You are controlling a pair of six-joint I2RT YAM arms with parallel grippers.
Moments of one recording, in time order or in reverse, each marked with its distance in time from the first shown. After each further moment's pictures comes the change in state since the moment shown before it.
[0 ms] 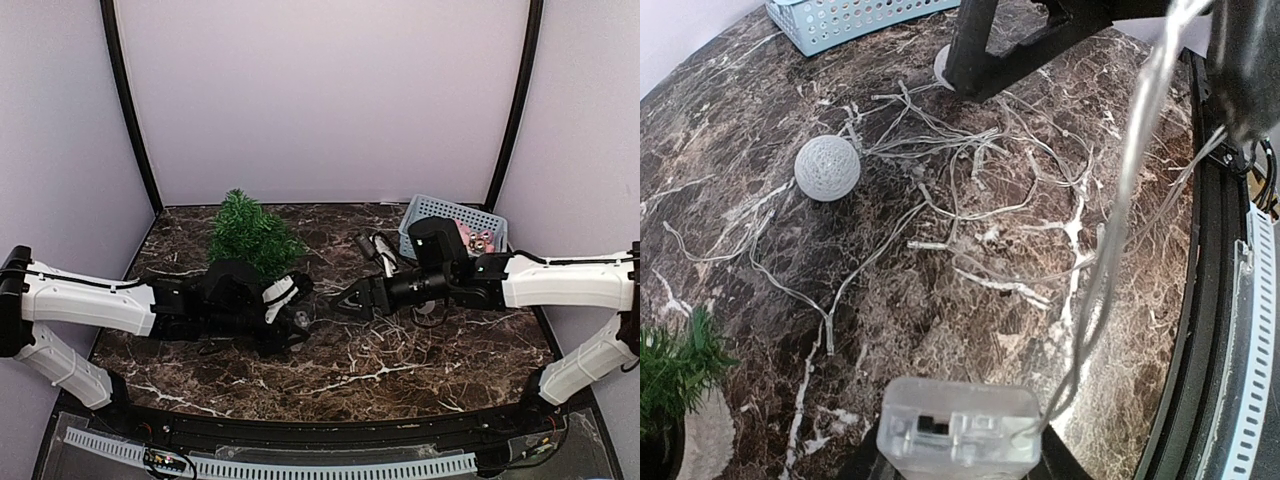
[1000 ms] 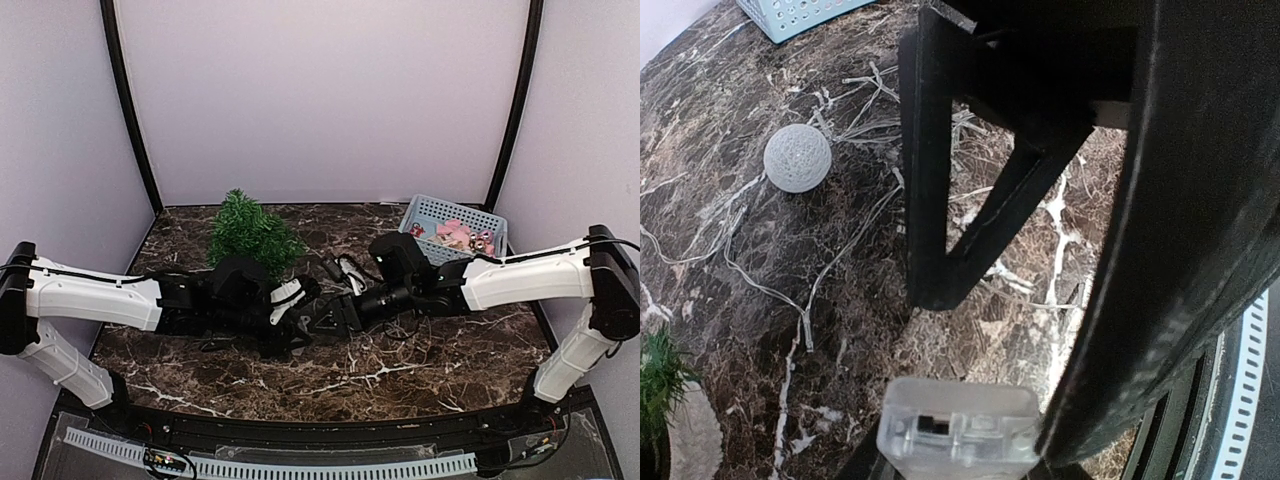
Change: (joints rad) left arm -0.001 0.040 0.063 -0.087 0.050 0.037; right arm 0.074 0.198 0.079 0.038 -0.061 0.011
